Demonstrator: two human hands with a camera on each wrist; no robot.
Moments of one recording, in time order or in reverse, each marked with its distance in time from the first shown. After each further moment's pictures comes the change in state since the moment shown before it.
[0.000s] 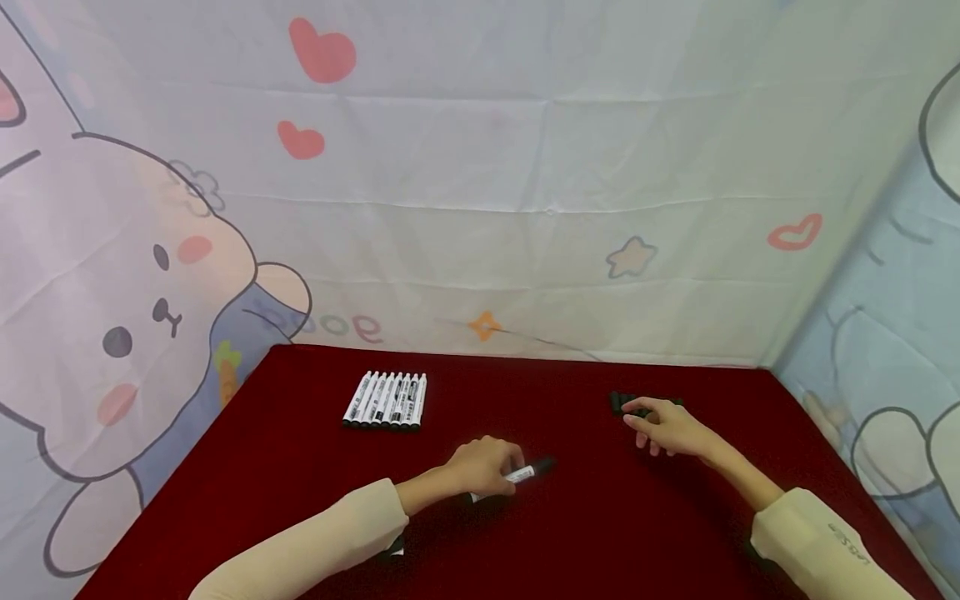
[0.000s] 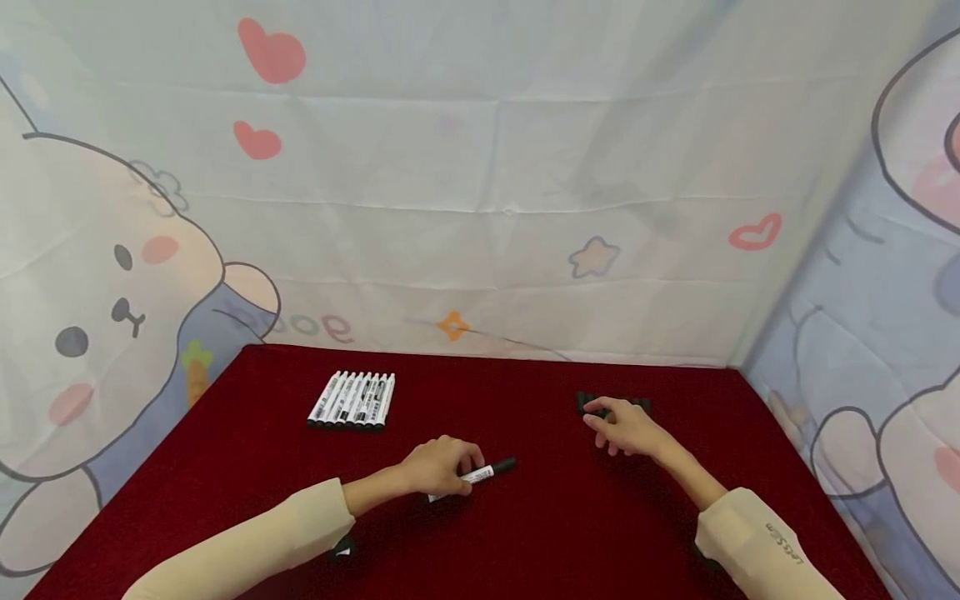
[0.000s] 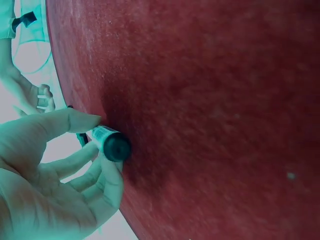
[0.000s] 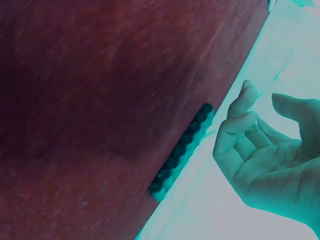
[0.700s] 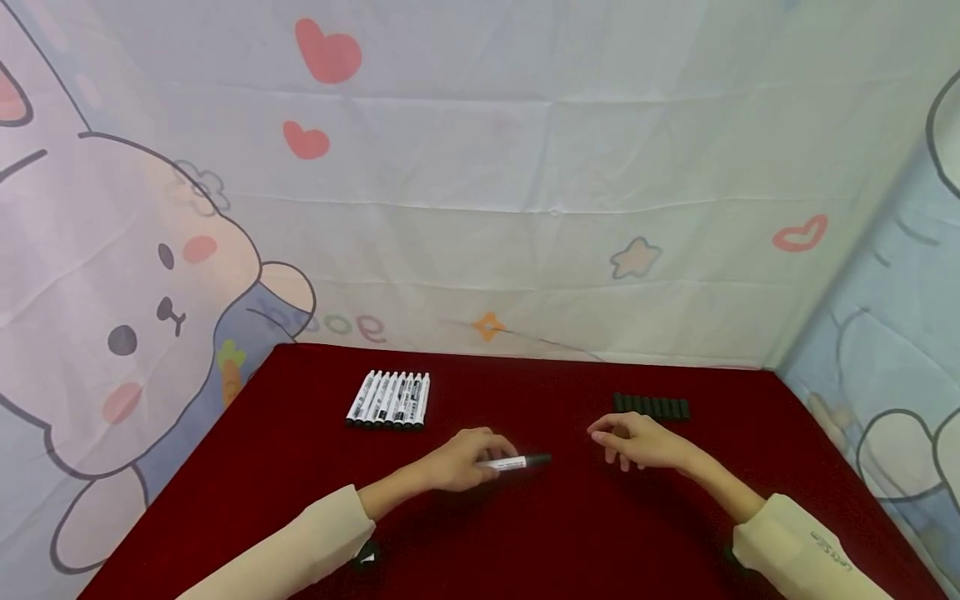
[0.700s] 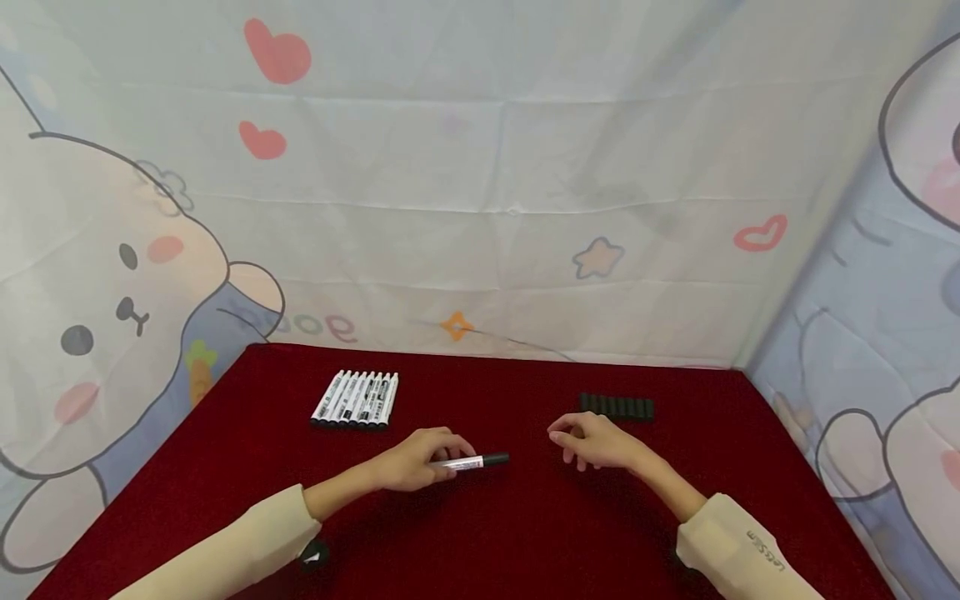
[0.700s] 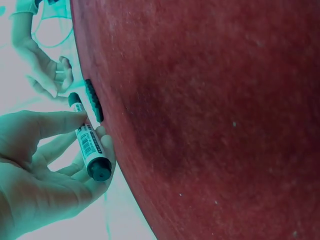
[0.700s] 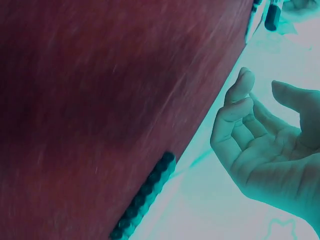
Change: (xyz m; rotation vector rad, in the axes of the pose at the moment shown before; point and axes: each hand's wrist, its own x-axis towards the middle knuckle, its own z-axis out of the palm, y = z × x) left_hand -0.024 -0.027 -0.021 -0.177 0.065 0.231; right_hand 0.009 -0.028 0.032 0.000 -0.135 -0.113
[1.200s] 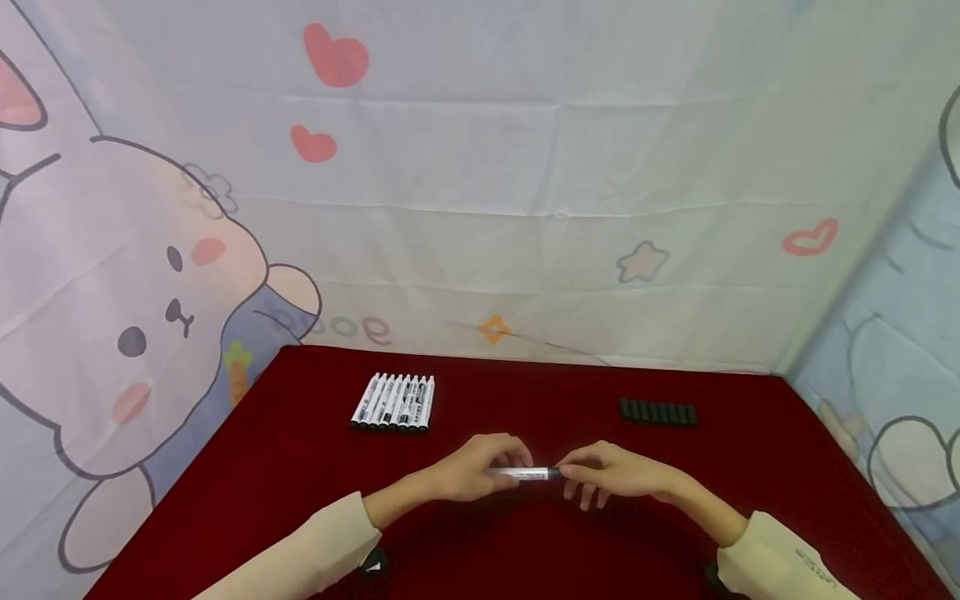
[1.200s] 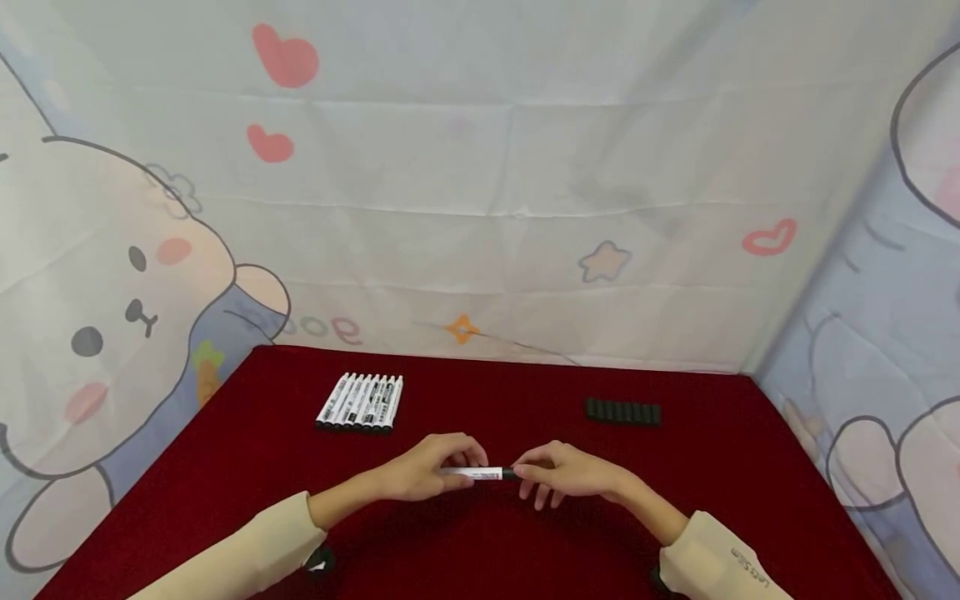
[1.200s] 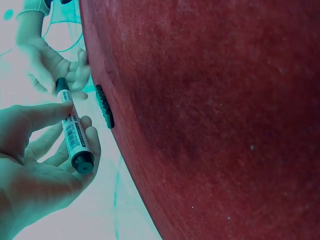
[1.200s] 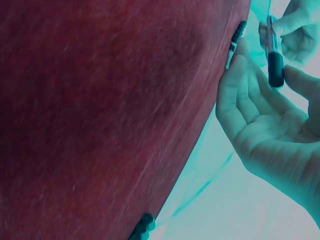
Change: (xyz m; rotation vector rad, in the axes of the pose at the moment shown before) left_hand 0.004 0.012 0.004 -0.102 0.004 0.091; right_hand 0.007 -0.031 0.034 0.248 -0.239 -0.058
